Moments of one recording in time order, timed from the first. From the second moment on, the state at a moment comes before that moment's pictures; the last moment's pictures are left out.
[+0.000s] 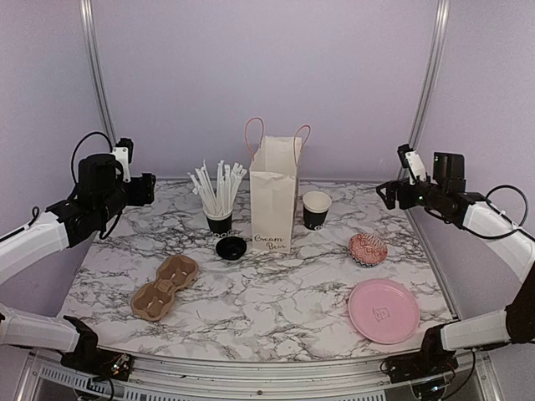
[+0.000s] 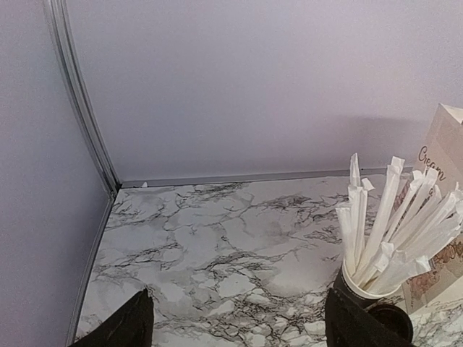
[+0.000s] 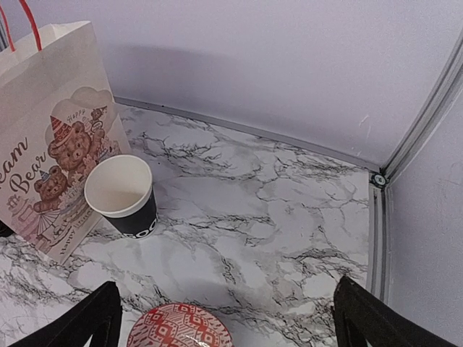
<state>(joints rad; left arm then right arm) -0.42 1.12 0.86 -0.06 -0.36 -0.10 0.06 1.19 0.96 -0.23 -0.24 -0.15</state>
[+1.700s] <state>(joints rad) -0.41 1.12 0.86 -0.05 -0.02 -0.11 0.37 2.13 1.85 -0.81 -0.36 -0.81</state>
